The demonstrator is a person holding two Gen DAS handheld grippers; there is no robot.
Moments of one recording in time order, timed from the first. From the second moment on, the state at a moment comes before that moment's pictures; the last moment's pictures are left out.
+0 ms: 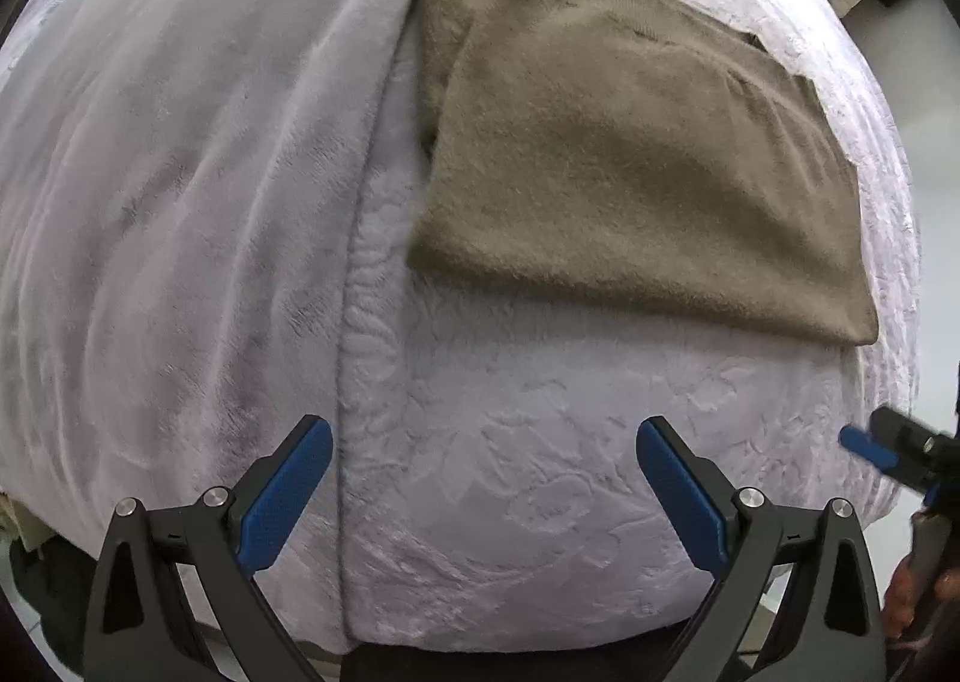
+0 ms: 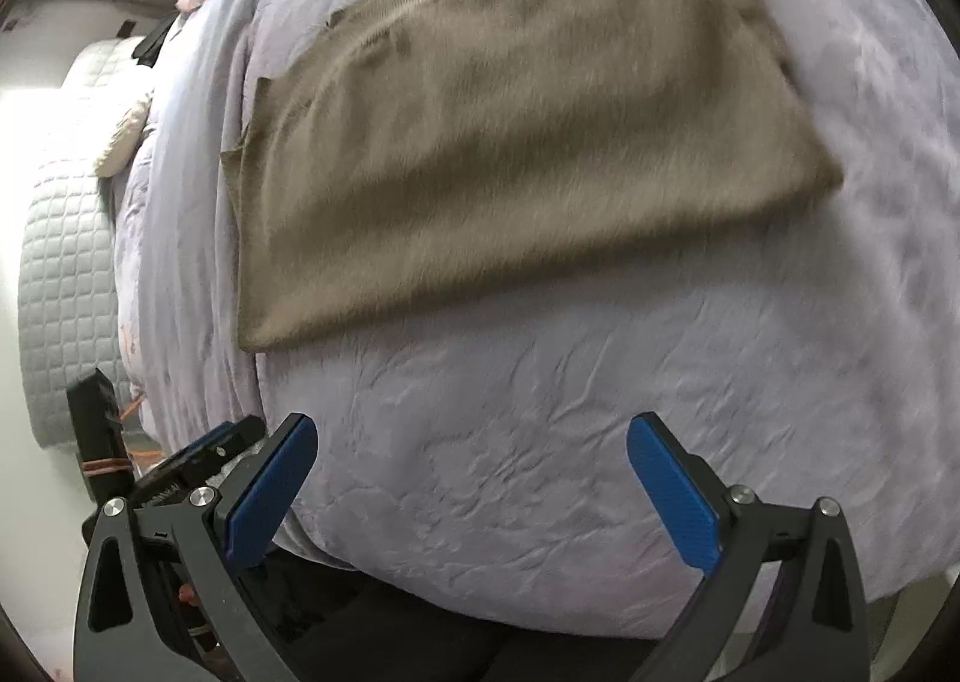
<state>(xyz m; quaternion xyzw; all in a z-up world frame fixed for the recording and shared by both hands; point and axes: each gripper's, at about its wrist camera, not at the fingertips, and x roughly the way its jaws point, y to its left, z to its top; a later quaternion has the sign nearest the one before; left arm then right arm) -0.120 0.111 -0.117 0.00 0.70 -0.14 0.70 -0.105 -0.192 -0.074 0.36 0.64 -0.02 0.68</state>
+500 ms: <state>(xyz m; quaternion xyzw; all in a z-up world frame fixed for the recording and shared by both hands) -0.110 0.145 -0.125 -0.02 0.68 -0.13 0.73 -0.072 -0.130 -0.100 0.37 0.66 0.01 0.65</state>
